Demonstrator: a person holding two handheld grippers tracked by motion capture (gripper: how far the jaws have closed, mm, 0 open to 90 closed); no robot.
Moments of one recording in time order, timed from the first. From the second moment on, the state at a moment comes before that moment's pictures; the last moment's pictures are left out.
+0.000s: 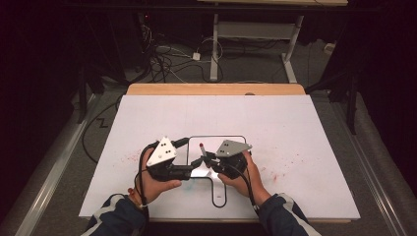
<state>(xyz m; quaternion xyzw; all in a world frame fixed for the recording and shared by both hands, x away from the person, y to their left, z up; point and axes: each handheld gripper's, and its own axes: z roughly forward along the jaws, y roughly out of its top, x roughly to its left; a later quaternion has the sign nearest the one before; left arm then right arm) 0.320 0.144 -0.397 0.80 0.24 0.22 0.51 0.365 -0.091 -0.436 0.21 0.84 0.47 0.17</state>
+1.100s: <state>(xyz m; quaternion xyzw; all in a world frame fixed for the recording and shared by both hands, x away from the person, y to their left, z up) 0.295 0.233 -0.461 0.83 0.30 0.27 0.40 0.381 -0.087 -0.442 0.22 0.83 0.49 0.16</state>
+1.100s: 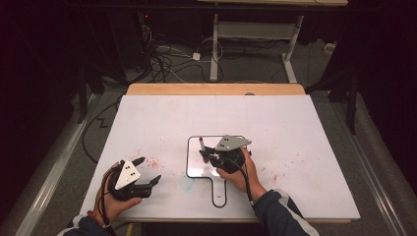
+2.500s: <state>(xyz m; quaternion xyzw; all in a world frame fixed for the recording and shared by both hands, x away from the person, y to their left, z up) 0.274 0.238 -0.465 0.84 0.29 0.26 0.37 0.421 -0.101 -0.456 0.22 0.85 0.44 0.17</state>
